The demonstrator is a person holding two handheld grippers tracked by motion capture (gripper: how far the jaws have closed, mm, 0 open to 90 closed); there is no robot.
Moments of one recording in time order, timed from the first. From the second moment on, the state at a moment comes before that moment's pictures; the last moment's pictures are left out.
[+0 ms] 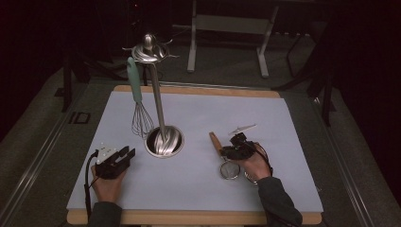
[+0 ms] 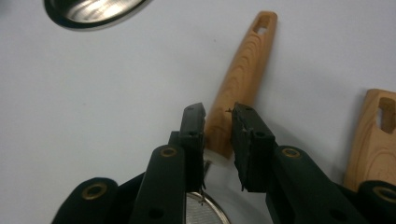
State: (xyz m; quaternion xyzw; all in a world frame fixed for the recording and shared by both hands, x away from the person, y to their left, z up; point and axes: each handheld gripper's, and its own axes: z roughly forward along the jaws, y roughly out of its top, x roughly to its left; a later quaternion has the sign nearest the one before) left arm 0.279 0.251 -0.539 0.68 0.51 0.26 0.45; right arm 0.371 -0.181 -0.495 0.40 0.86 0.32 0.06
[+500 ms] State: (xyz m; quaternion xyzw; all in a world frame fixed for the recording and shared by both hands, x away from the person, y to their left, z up) left arm 0.279 0.251 -0.539 0.68 0.51 0.26 0.45; right arm 0.383 -0.163 -0.498 0.42 0.87 0.27 0.02
